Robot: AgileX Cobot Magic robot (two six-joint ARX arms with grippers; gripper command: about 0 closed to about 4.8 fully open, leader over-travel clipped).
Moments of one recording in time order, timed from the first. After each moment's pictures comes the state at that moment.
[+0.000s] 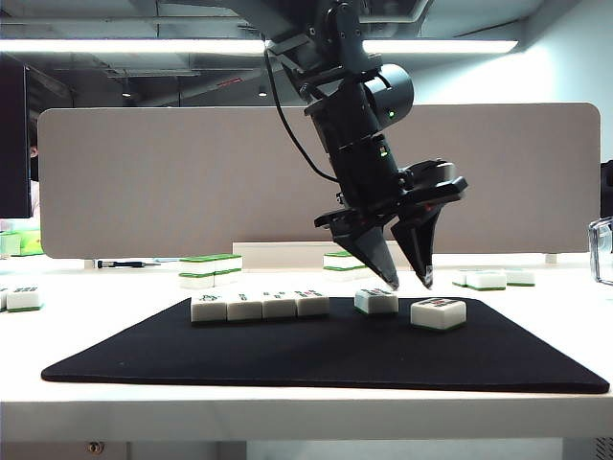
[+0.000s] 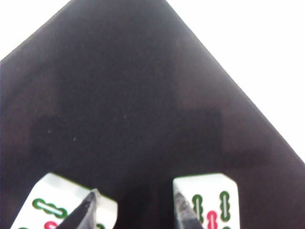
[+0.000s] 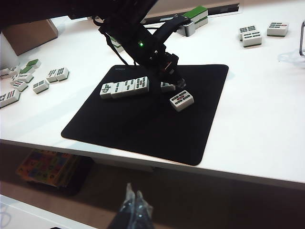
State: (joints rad) left arm -0.73 2.38 2.18 -0.91 0.18 0.06; right arm -0.08 0.01 1.01 -1.37 -0.49 0.13
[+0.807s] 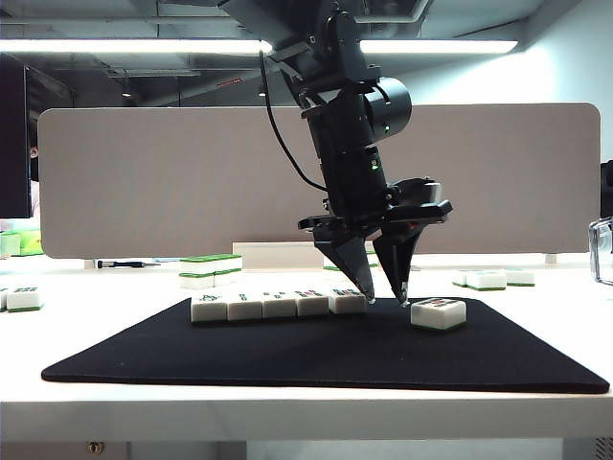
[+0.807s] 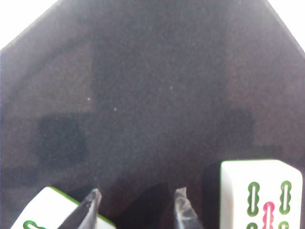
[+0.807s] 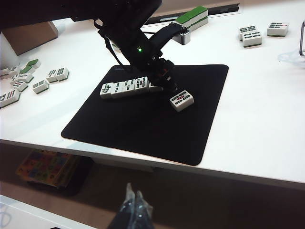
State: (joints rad) left arm -0.73 2.39 2.18 -0.97 0.07 0.05; right arm -0.08 0.01 1.01 -1.37 -0.49 0.12
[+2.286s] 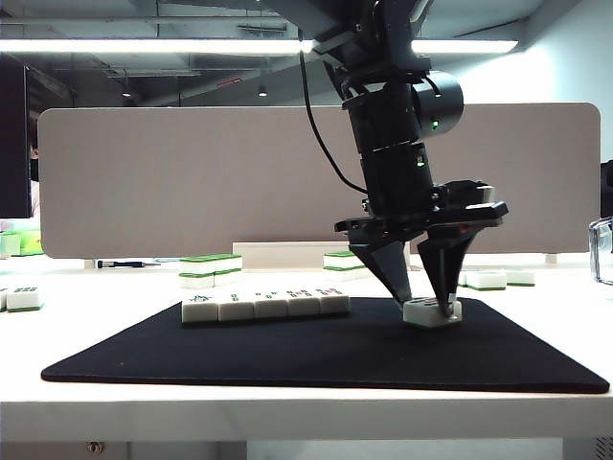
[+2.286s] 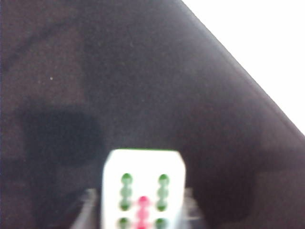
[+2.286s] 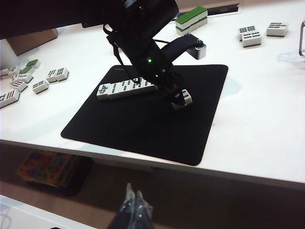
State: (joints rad) left arm -0.82 2.45 2.28 -1.07 0.07 0.05; right arm -0.08 0.01 1.01 -1.37 -0.49 0.13
